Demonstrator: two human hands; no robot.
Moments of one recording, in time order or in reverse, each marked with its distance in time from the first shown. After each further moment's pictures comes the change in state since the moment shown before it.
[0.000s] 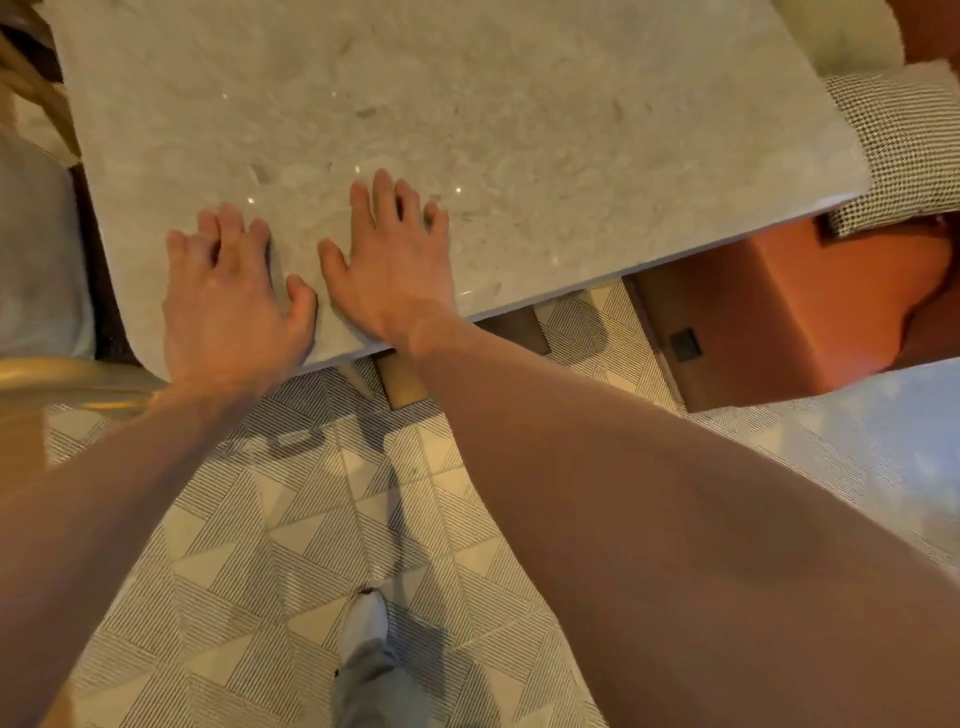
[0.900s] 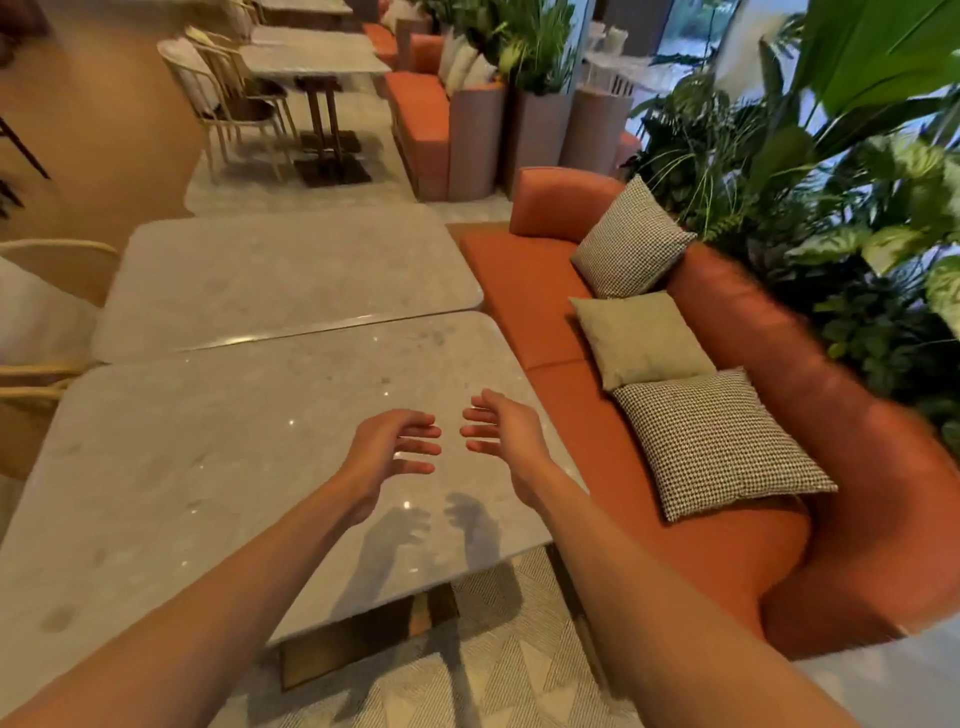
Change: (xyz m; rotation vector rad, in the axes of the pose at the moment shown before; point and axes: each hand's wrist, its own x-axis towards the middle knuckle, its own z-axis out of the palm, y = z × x) left_hand 0.198 0.465 -0.140 -1.391 -0.390 -0.533; right_hand 0.030 0.415 -0.329 1.510 -0.010 0.461
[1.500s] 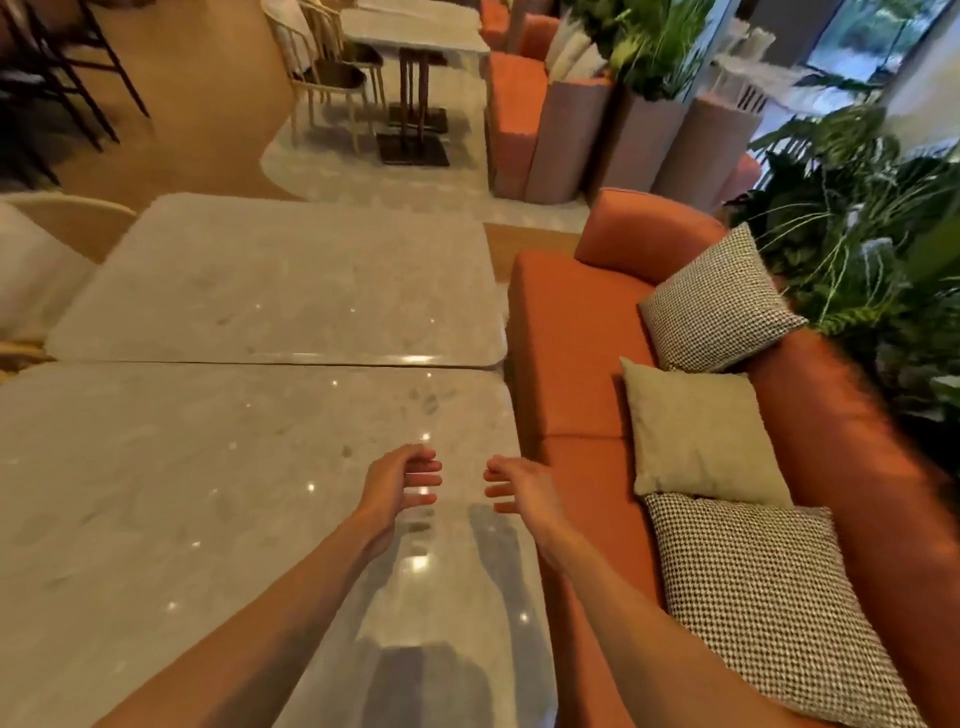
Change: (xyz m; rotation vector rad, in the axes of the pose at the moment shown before) left_hand 0.238 0.003 0.095 -0.245 0.275 -0.153; right_hand 0.258 -0.038 -0.076 -0.377 -0.180 0.107
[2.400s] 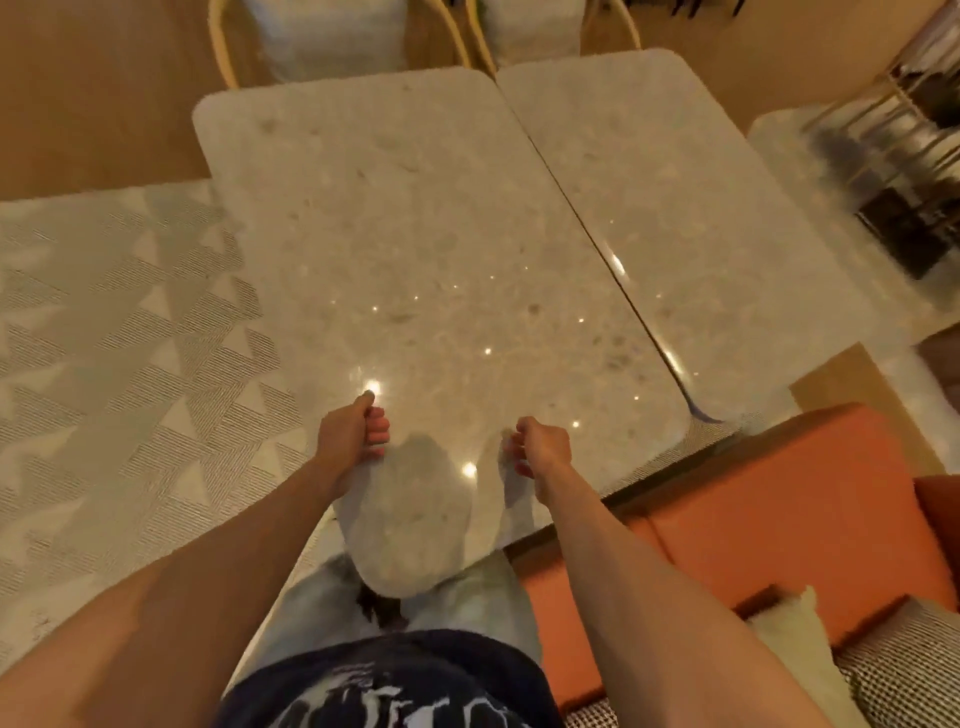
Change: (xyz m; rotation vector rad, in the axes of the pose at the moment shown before) left_hand -0.092 -0.199 0.016 -0.850 0.921 -0.142; right_hand 0.077 0.051 0.023 -0.696 -0.563 0.112
